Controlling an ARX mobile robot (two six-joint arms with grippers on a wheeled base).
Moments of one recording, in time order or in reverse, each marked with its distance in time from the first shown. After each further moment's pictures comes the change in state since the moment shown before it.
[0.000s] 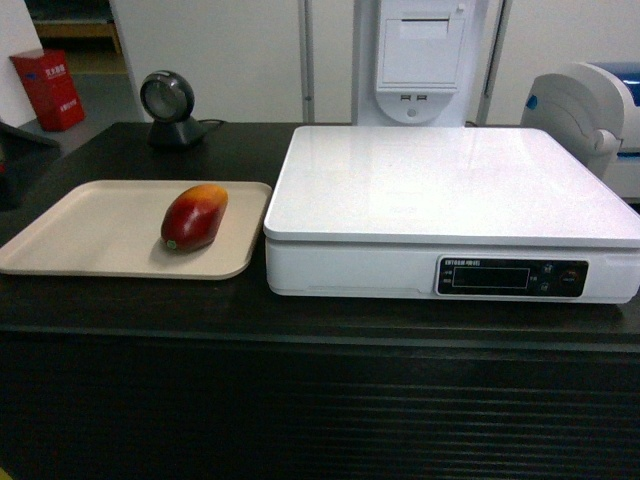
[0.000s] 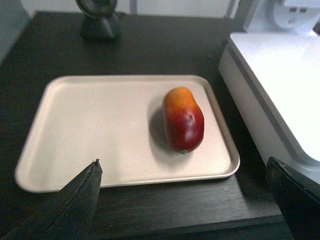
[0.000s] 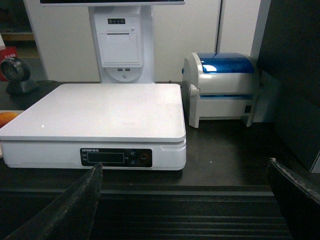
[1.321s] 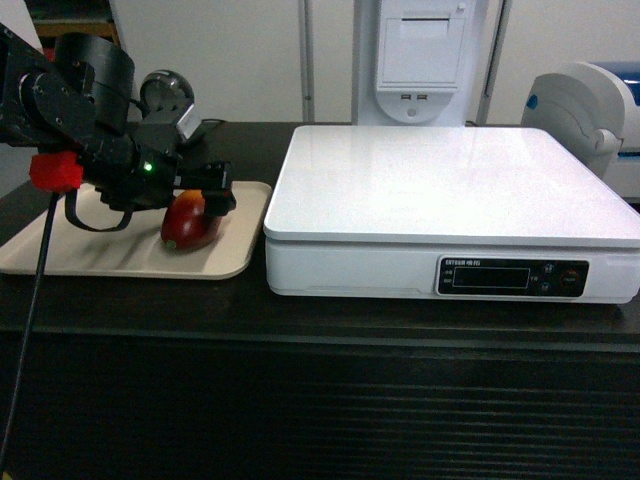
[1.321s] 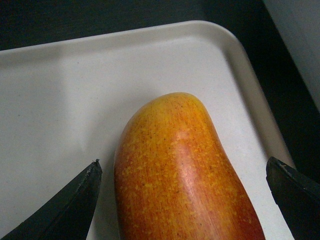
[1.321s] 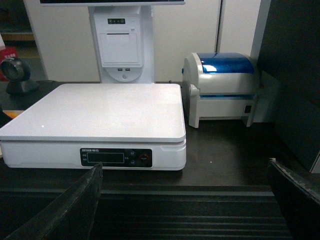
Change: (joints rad) left arm -0.129 0.891 1.085 -0.615 -0.019 0.121; right arm 0.000 0.000 0.000 0.000 0.000 0.000
